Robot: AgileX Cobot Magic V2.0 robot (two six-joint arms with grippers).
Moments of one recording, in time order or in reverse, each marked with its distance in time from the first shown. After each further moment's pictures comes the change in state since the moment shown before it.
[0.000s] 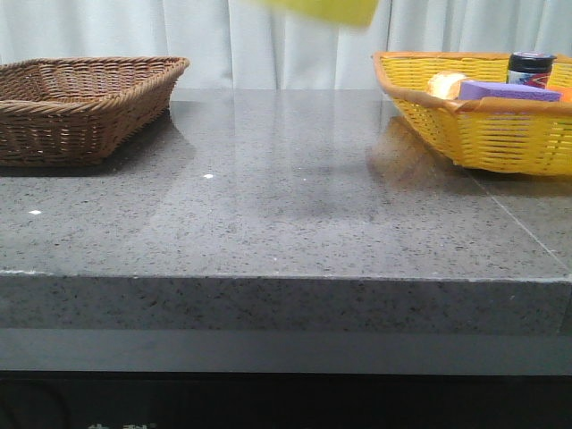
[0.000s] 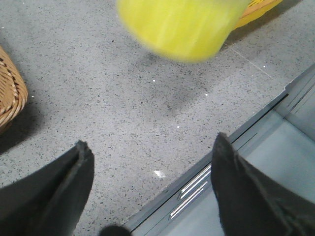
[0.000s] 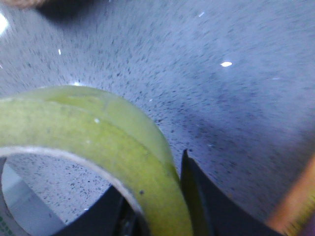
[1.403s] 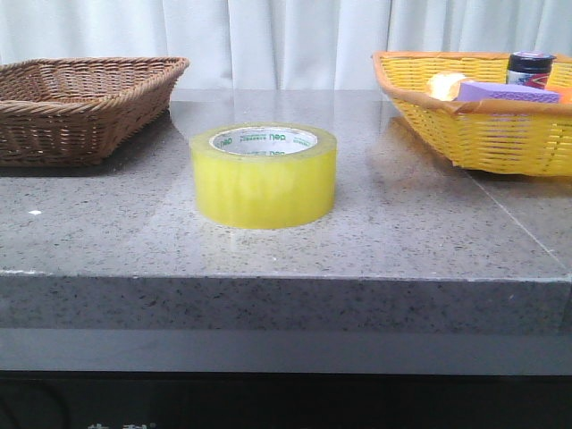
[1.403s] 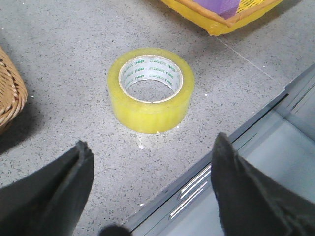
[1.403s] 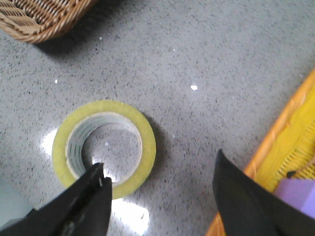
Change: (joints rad) left arm 0.000 0.000 0.000 0.000 0.001 0.000; right arm -0.003 -0.279 0.225 -0.060 -0.197 0.048
